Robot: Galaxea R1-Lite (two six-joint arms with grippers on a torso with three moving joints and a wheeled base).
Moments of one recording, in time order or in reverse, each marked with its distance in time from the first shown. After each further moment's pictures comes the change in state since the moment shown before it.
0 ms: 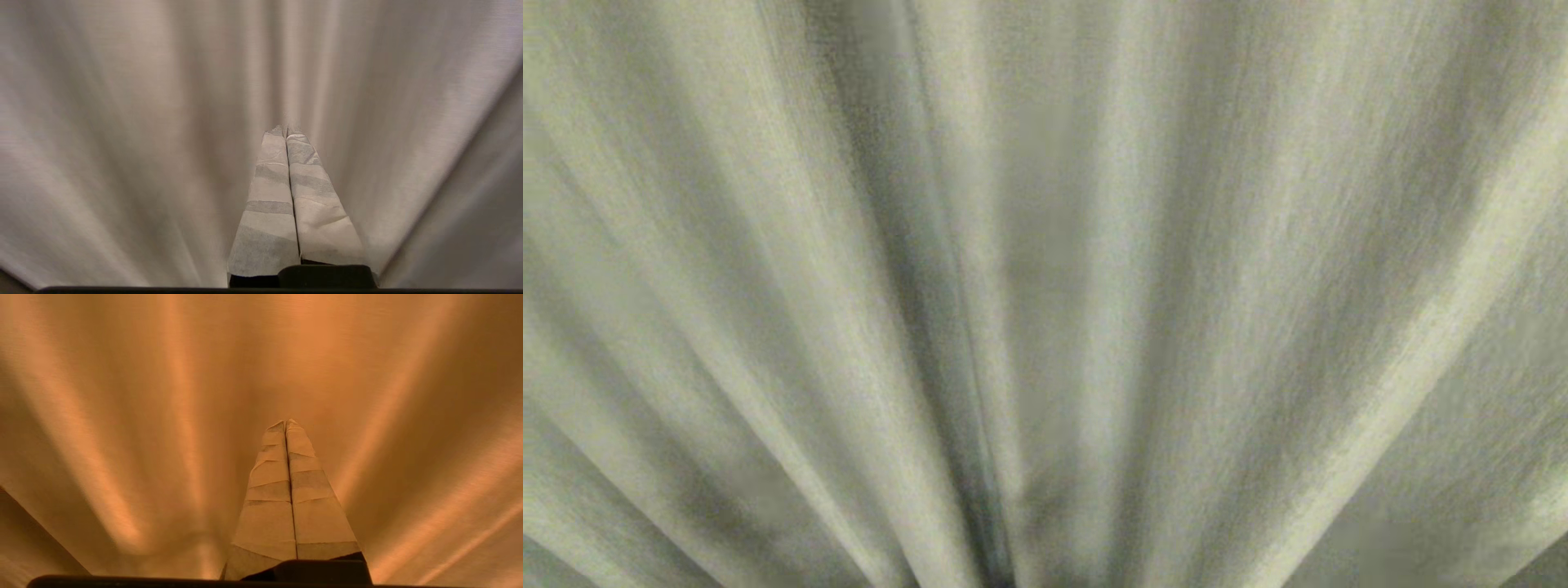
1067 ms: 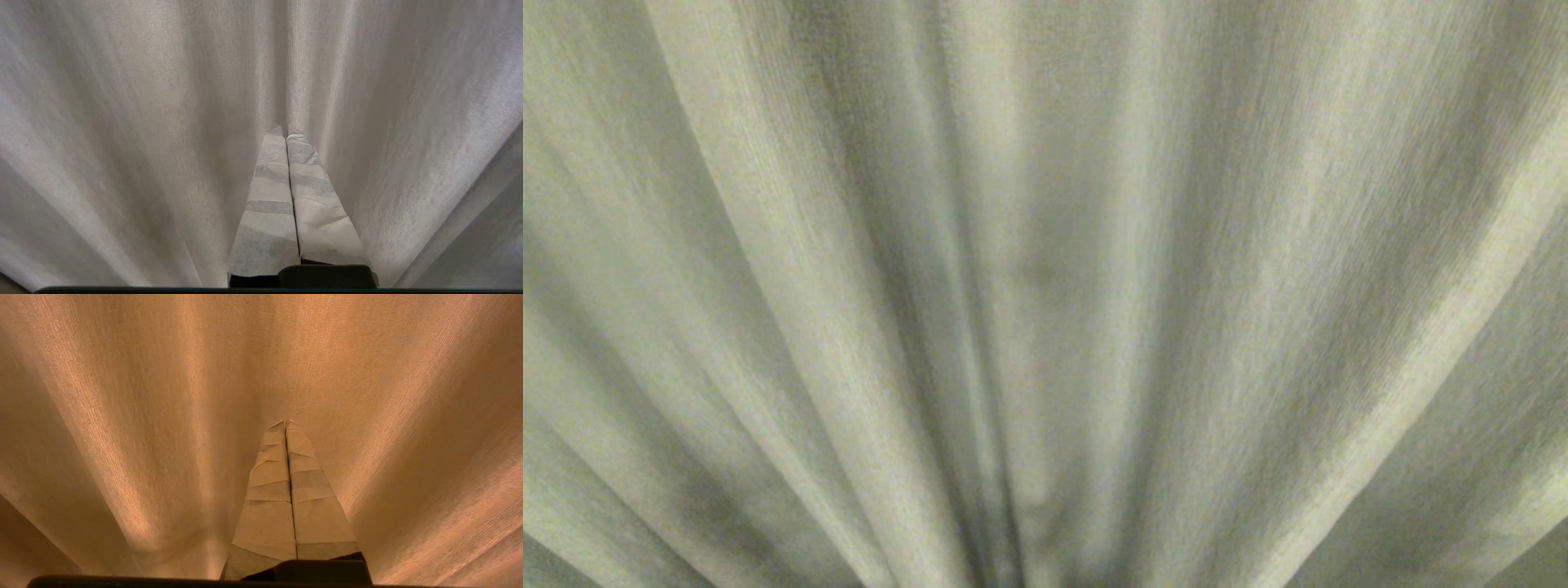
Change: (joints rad) left arm 0.000 -0.001 0.000 0.000 0.000 -0.008; right arm 0.000 0.000 0.000 0.001 0.000 0.000
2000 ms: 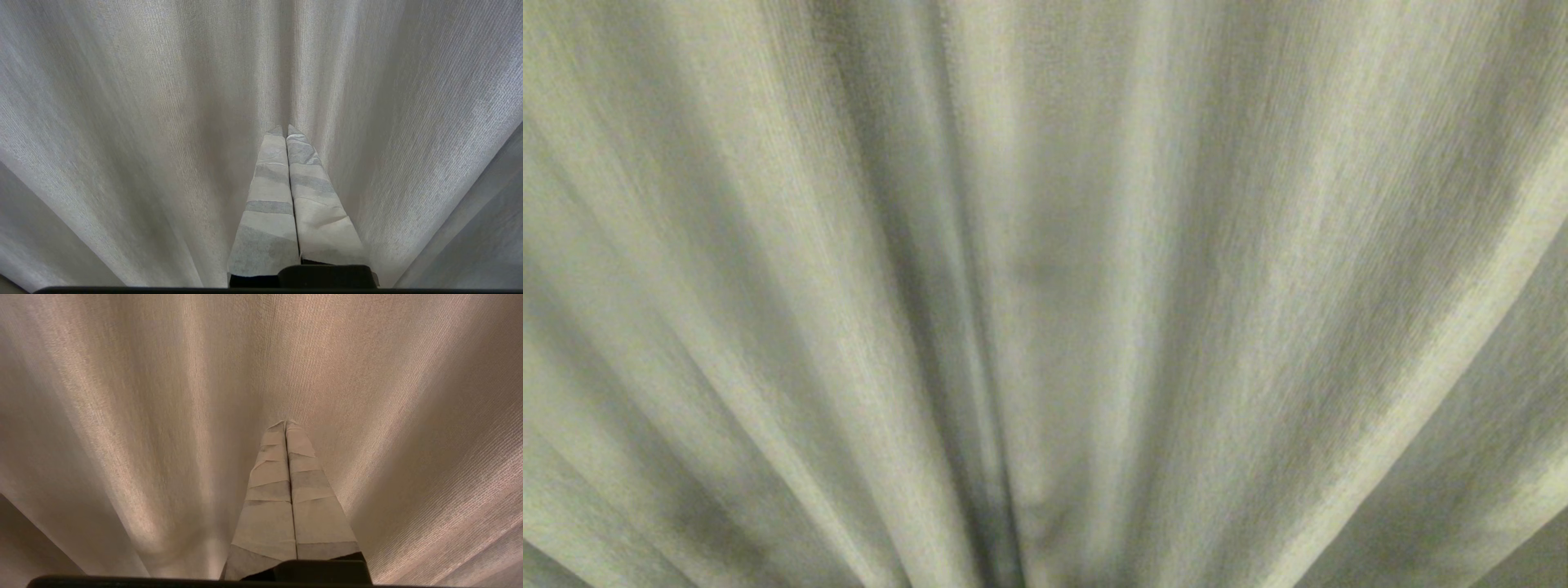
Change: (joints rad) left arm 0.000 0.000 0.000 0.000 0.000 0.000; right arm 0.000 0.000 0.000 0.000 0.000 0.000
